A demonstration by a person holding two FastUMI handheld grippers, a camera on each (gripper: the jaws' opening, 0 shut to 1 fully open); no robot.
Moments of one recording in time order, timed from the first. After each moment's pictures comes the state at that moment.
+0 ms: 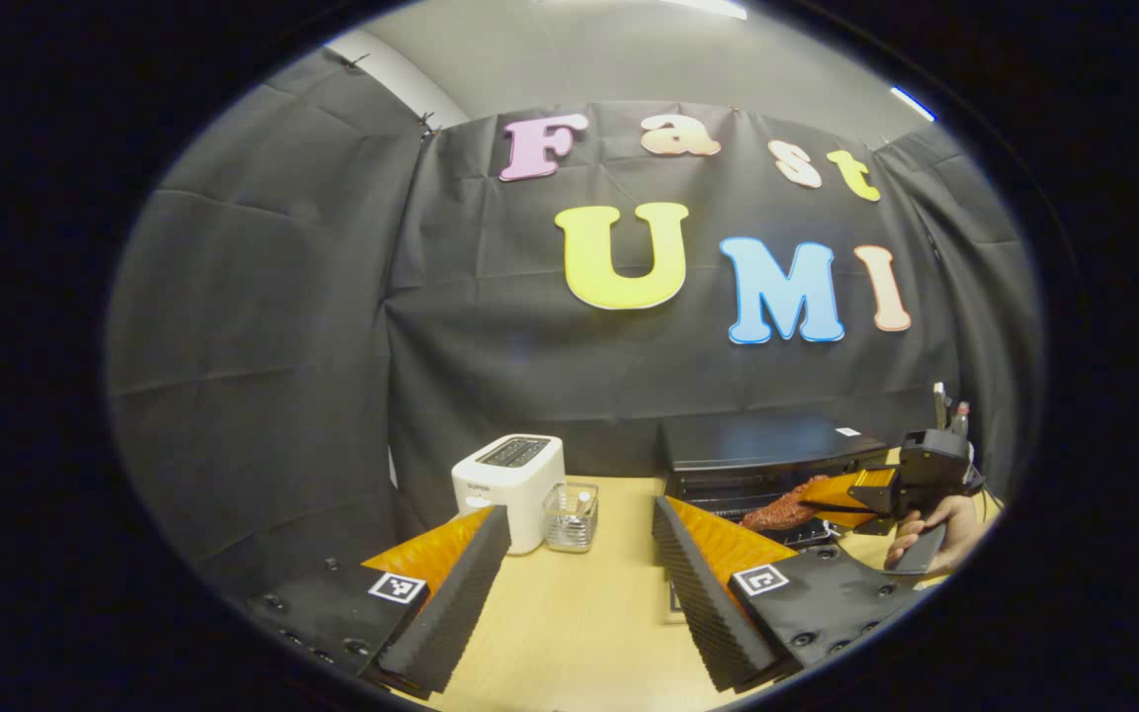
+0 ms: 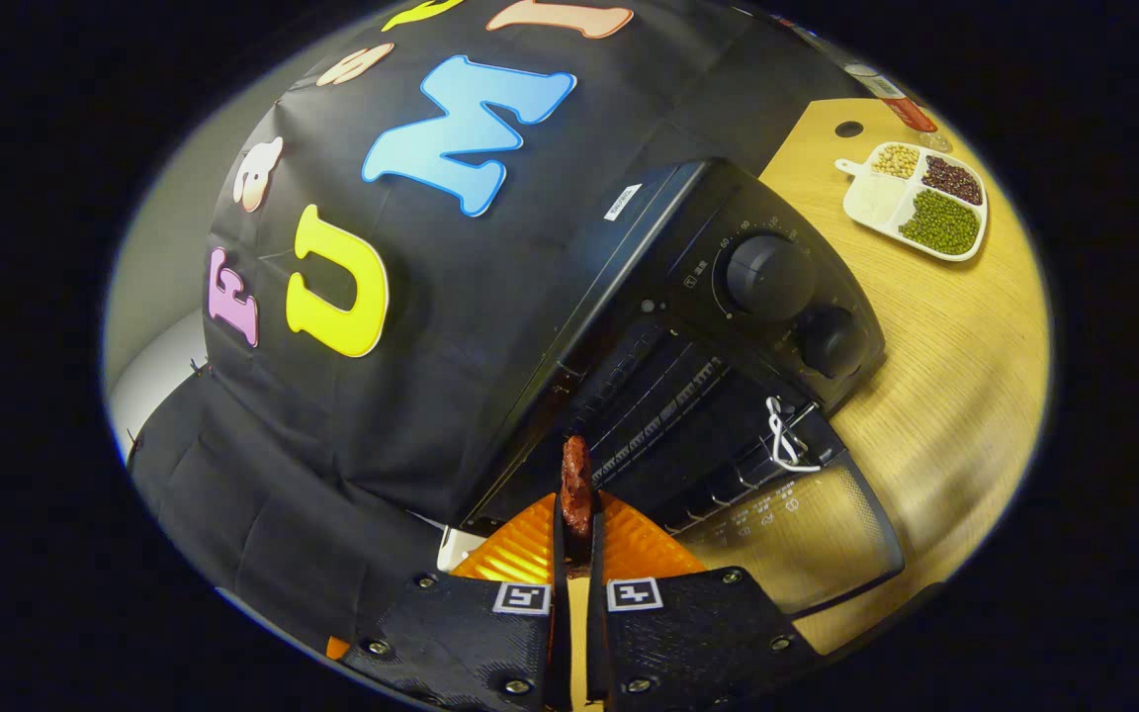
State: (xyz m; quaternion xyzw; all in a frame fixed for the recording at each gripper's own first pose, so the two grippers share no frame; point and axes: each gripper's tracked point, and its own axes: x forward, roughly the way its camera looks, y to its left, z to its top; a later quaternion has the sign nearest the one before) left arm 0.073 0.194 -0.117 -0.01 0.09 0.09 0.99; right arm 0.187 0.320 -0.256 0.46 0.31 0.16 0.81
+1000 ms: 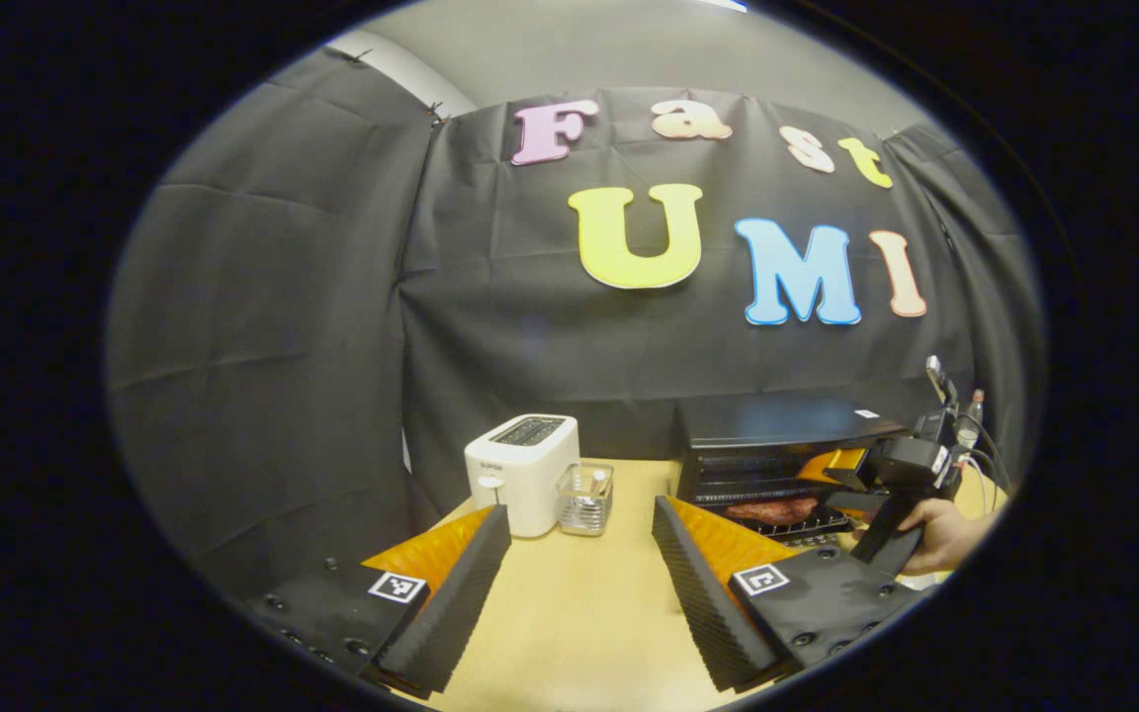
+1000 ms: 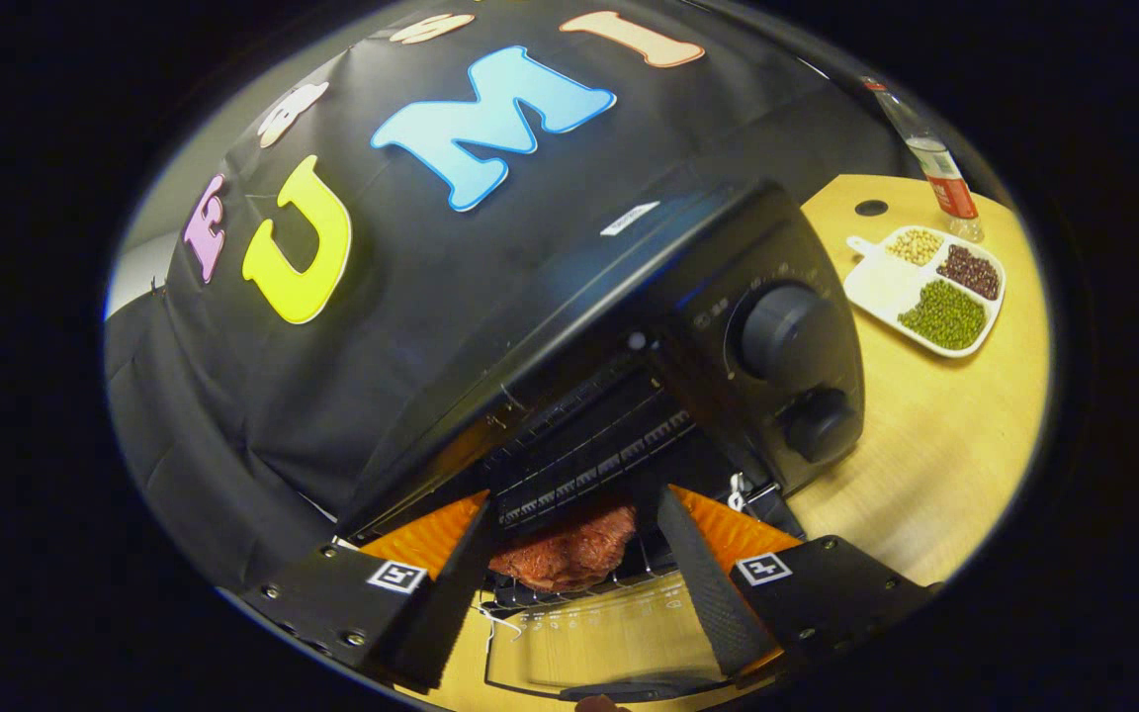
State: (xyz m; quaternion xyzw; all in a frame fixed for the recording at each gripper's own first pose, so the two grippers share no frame) left arm 0.075 0.191 -0.137 -0.01 0.11 0.10 0.99; right arm 0.221 0.291 -0.280 0.32 0.28 0.09 0.90
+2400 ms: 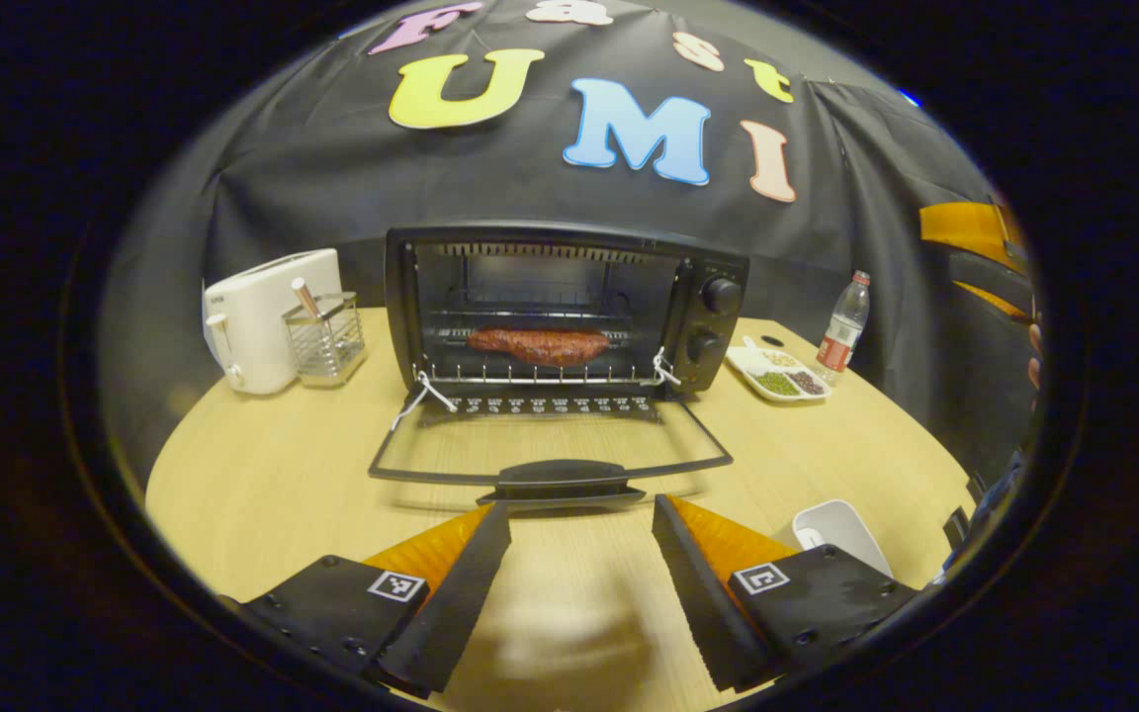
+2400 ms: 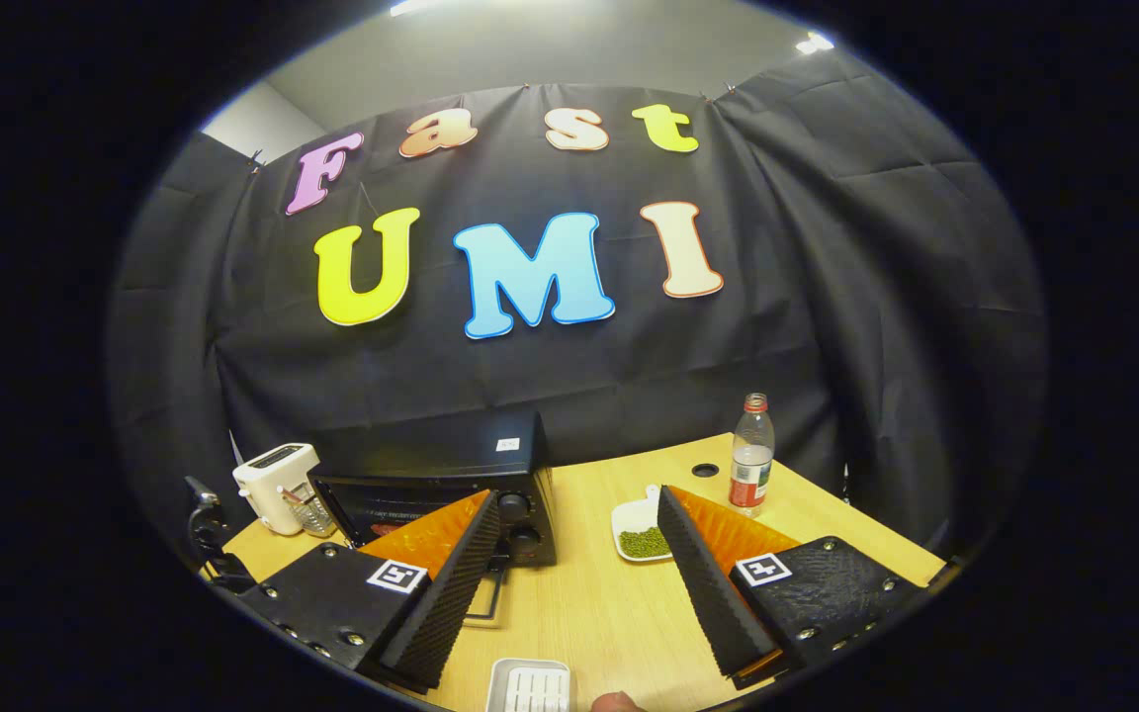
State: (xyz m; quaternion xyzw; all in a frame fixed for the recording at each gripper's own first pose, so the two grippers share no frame) left arm 0.092 -0.046 -0.324 -0.05 0.31 -0.12 0.94; right arm 0.071 0.078 -0.123 0.05 0.12 0.02 0.99
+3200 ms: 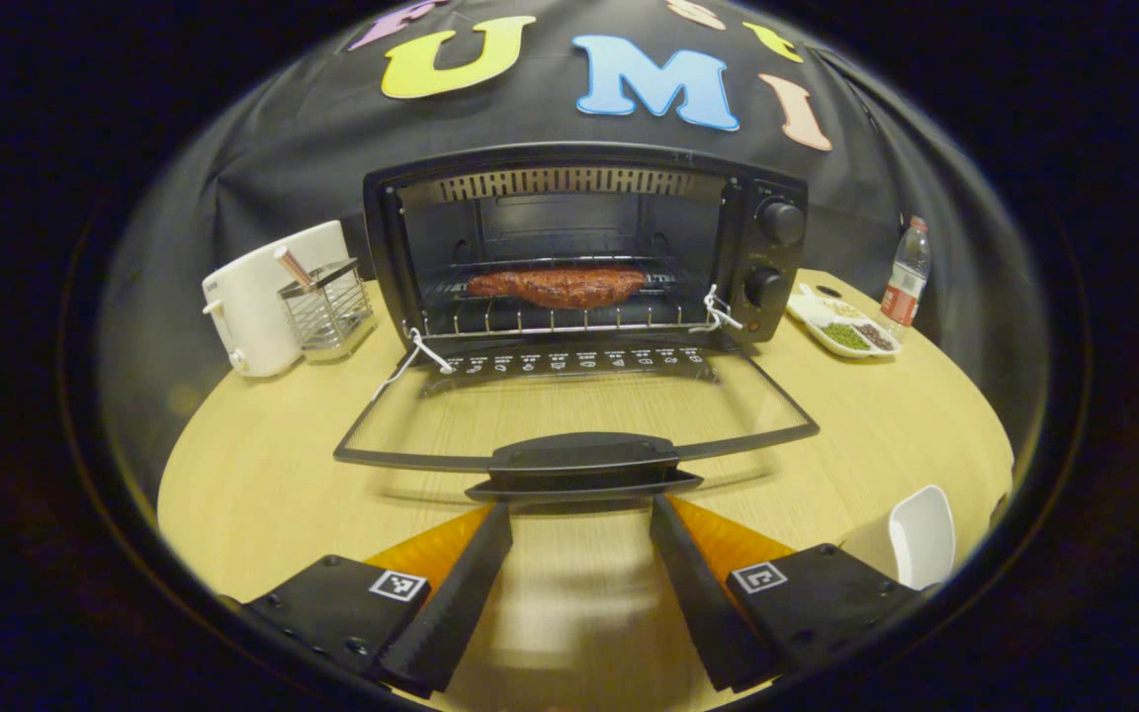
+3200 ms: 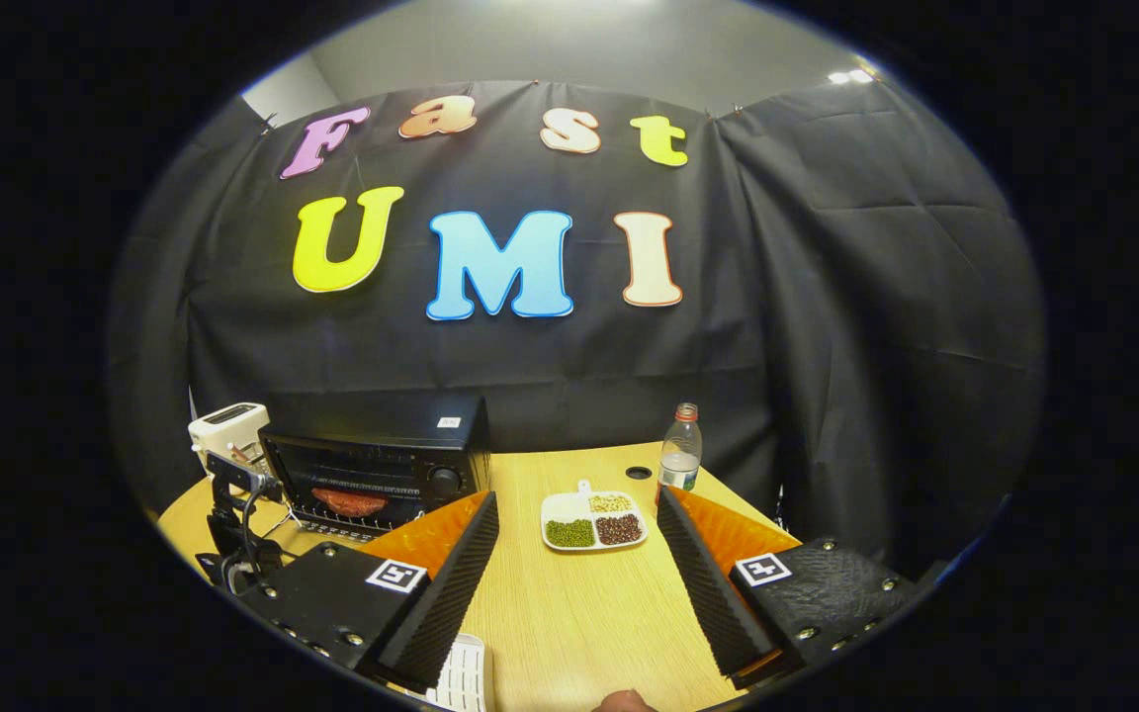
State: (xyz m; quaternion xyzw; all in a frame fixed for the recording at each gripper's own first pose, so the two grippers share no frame) left arm 0.116 -0.044 -0.363 0.00 0.35 -0.07 0.93; right arm 0.054 0.038 -0.129 -0.02 0.13 -0.03 0.99
